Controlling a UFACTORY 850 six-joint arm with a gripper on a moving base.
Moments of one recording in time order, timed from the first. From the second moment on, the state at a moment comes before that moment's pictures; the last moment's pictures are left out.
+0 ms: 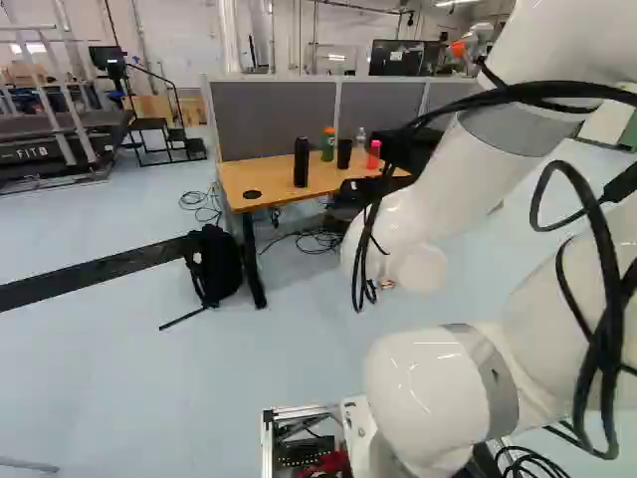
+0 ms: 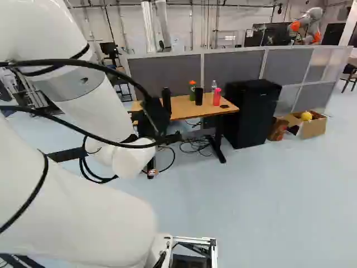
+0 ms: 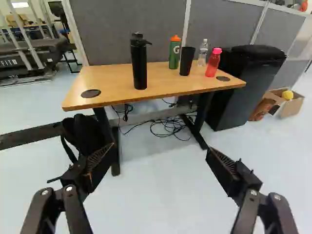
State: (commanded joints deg) arm 0.0 16.0 -5.0 0.0 50.0 0.0
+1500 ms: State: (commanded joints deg) arm 0.0 16.0 -5.0 0.0 50.0 0.0
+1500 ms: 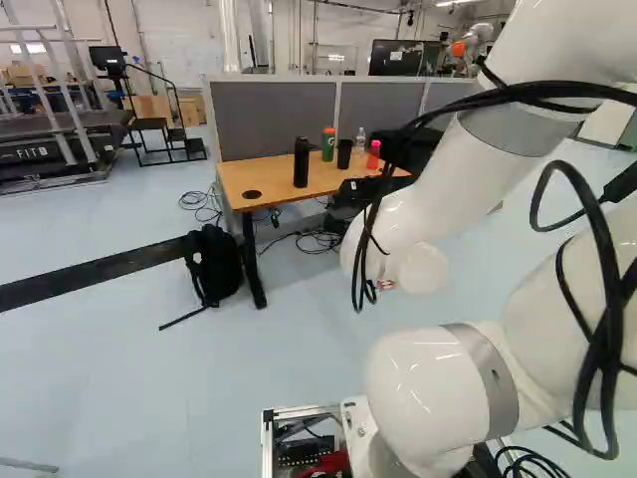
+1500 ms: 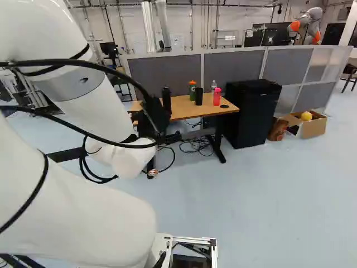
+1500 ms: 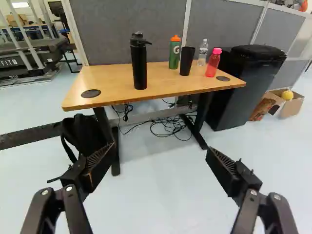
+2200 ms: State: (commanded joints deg) arm 0.0 16.0 -5.0 0.0 50.0 0.0
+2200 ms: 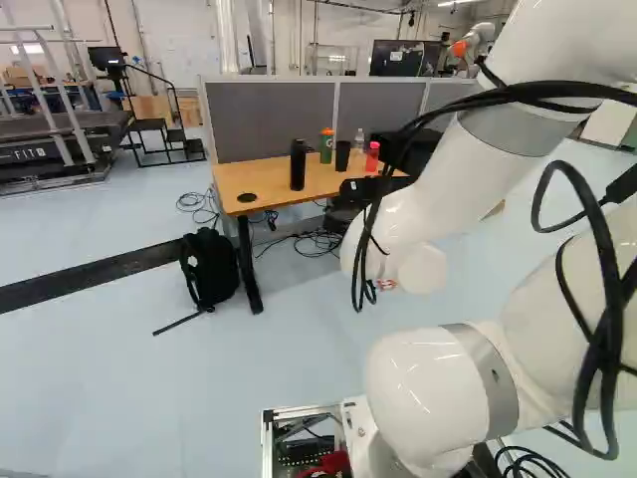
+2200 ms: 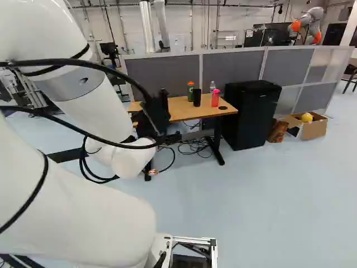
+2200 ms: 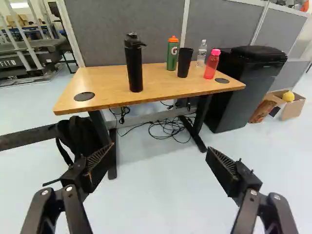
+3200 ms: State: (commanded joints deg) arm 0.0 16.0 -5.0 0.0 50.0 0.0
